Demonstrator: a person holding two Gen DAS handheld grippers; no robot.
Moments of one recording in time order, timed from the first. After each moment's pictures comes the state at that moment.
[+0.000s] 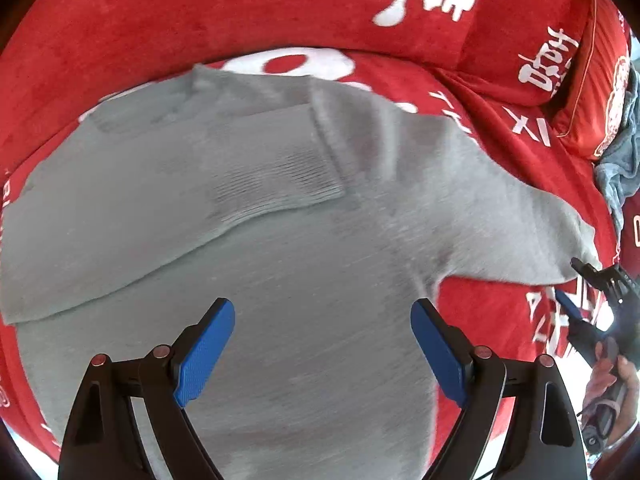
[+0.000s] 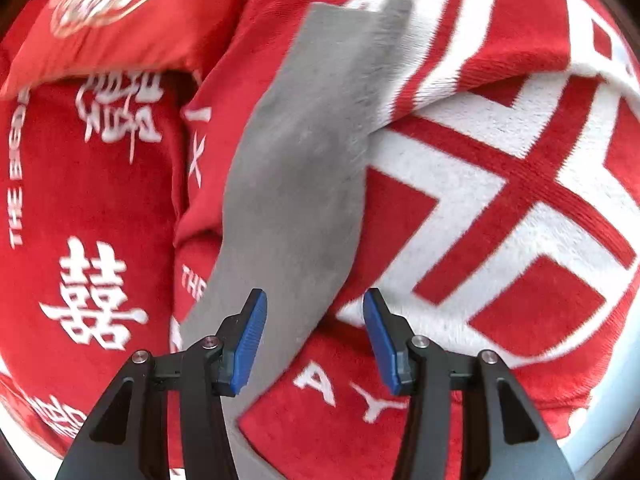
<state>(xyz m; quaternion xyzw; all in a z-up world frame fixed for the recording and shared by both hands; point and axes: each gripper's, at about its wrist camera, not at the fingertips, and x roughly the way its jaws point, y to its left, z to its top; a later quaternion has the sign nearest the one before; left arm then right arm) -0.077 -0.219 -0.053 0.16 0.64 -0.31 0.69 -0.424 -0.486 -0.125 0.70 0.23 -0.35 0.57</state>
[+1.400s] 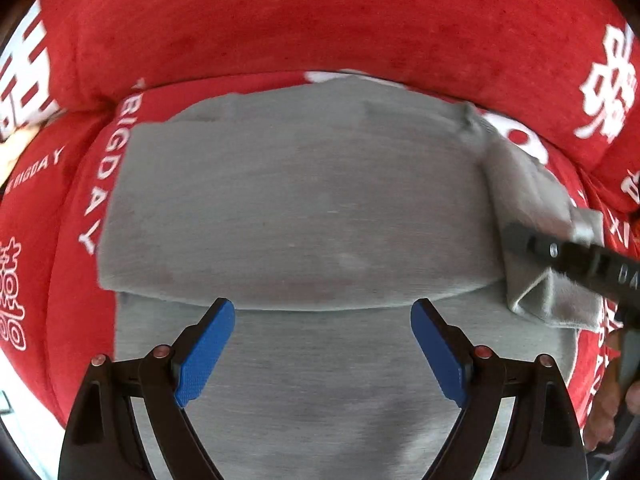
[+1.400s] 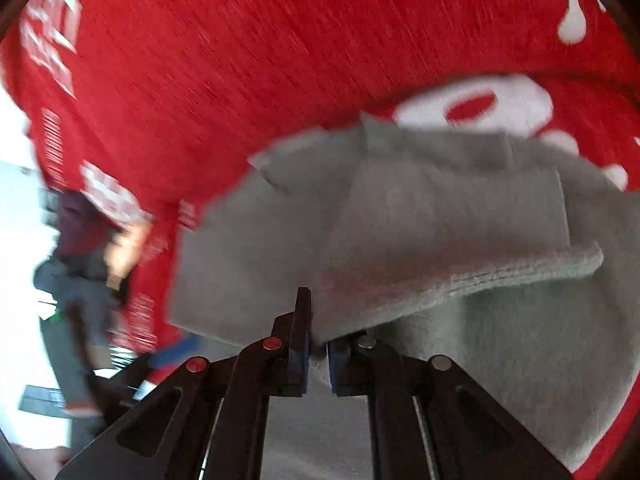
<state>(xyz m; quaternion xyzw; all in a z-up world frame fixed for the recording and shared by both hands) 0.025 -0.049 -0.061 0.09 0.63 -0.16 0.75 -0.035 -0.263 -0.089 0.34 0.55 0.01 0.76</state>
